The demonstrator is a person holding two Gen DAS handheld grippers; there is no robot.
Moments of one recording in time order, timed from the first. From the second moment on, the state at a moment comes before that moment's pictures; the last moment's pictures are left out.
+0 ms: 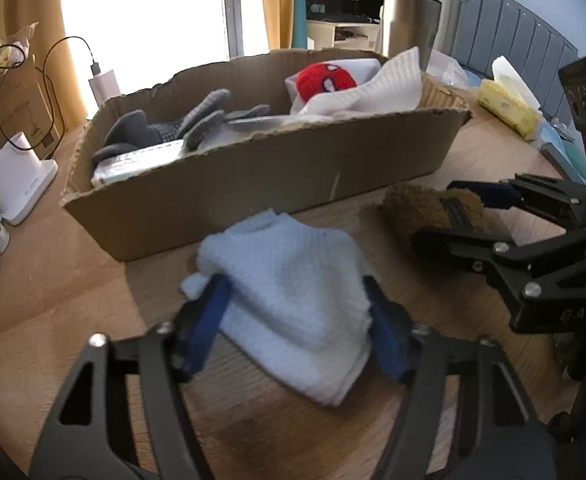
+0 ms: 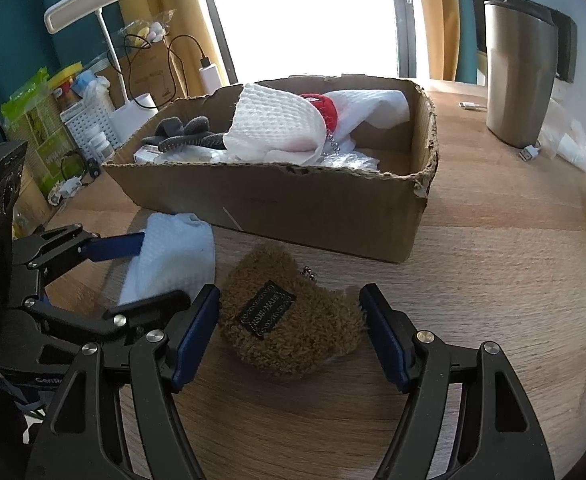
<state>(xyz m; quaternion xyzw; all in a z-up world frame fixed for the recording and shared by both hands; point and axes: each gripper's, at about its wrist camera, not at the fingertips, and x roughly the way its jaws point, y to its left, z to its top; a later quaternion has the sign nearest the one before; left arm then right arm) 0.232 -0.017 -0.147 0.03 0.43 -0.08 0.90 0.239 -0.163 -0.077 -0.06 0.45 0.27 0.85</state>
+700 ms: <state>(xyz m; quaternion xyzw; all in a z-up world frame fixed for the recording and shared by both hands) 0.190 -0.009 -0.129 -0.01 0.41 -0.16 0.90 0.228 -0.152 -0.075 -0.10 0.42 0.29 0.85</state>
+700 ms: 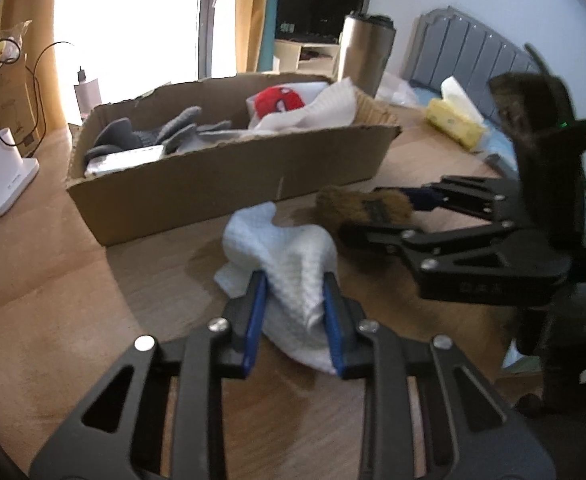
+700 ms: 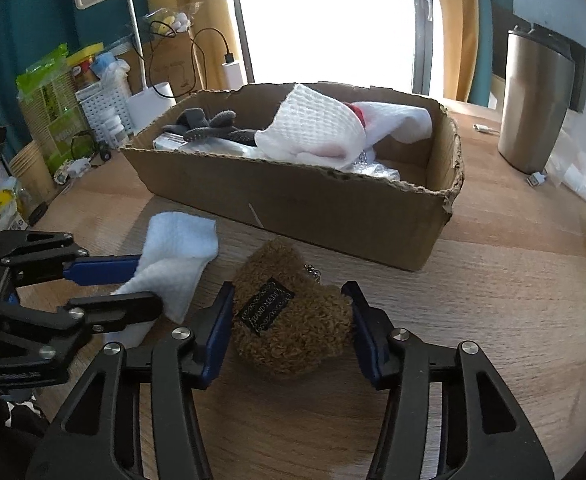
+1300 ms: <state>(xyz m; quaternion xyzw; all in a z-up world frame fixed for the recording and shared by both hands) 0.162 0.004 -0.092 -0.06 0.32 -0.19 0.93 0.215 -0.171 -0.041 -0.08 0.39 0.27 0.87</state>
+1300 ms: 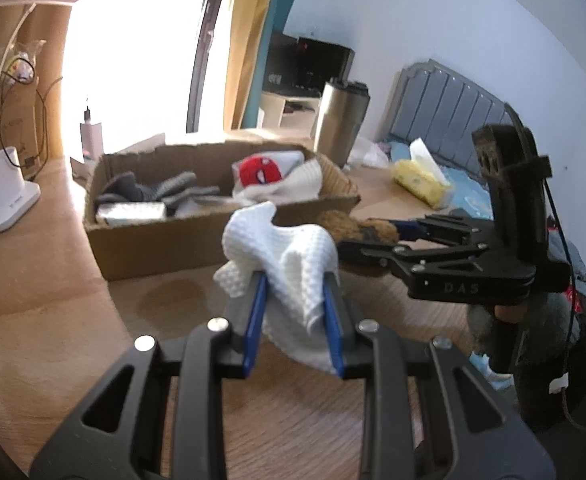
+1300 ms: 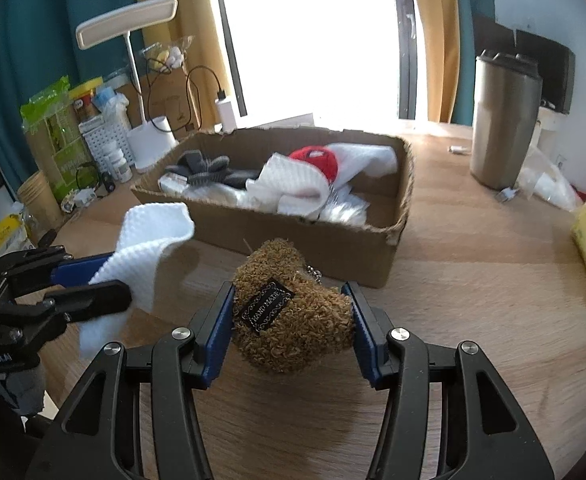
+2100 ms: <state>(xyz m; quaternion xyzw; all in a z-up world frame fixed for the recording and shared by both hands) 0.177 0.024 -0.053 -0.09 0.26 -0.18 0.94 0.220 -0.174 0.001 -0.08 0.34 0.27 0.90</state>
